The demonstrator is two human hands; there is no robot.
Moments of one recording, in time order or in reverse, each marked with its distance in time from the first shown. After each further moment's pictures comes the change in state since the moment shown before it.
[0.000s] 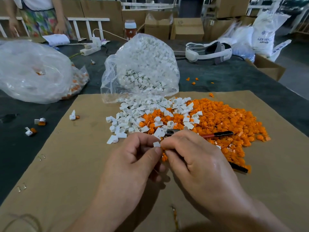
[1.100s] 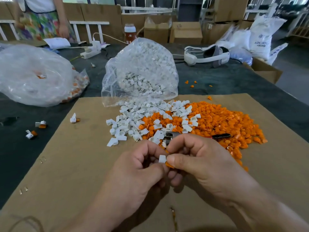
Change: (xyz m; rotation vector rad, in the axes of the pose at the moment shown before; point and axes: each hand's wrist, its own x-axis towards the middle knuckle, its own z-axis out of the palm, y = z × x) left_hand -0.001 0.007 -0.001 0.096 -0.181 -0.028; right_hand 0.004 0.017 -0.005 0.951 -0.224 0.582
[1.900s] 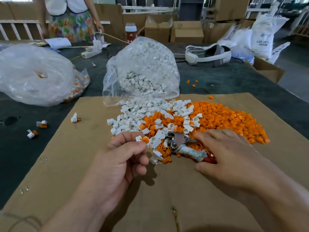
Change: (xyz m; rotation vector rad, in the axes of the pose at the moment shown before) left_hand 0.012 0.003 -0.023 -0.468 0.135 -0.205; right_hand 0.001 0.003 -0.059 -1.514 0.076 0.031
